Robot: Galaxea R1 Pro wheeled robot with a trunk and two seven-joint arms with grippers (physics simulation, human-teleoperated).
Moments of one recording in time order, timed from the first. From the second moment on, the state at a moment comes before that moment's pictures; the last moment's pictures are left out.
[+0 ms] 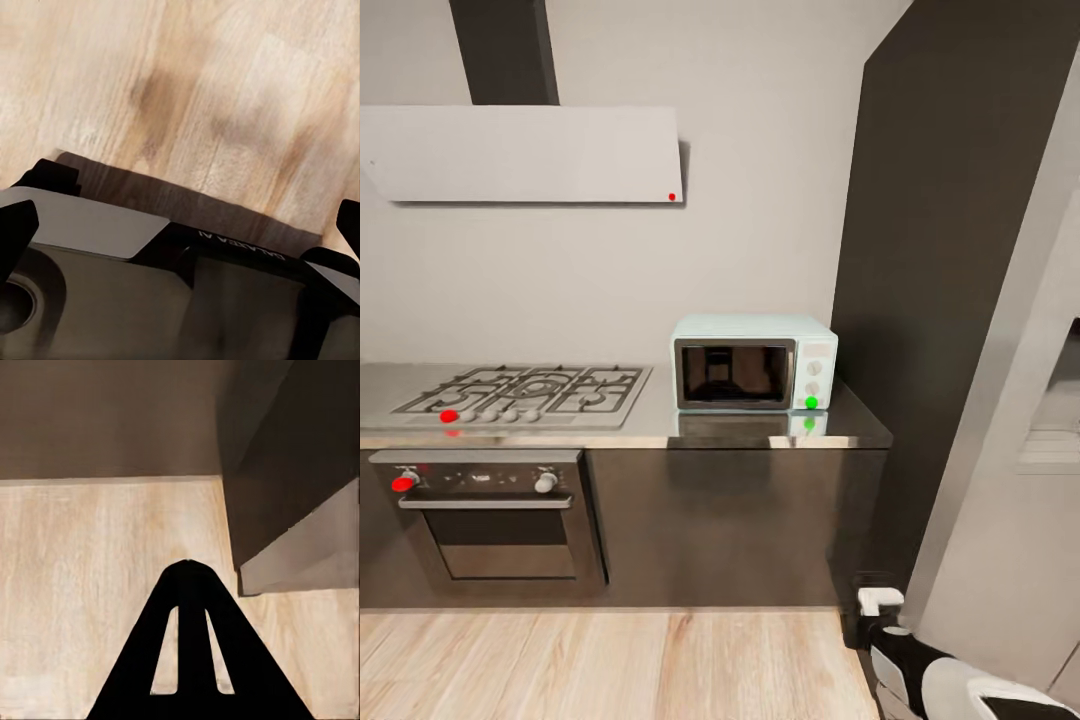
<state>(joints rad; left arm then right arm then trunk) -0.22 -0.05 -0.19 0.00 0.60 -0.01 -0.07 -0.70 -0.06 -0.08 0.02 0.08 -0.07 -0.05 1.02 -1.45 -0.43</state>
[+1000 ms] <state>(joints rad) -0.22 0.03 -0.20 -0.02 0.59 -0.01 -0.07 -0.20 -0.04 -0.08 0.03 0.08 -0.11 -0.06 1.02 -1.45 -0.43</state>
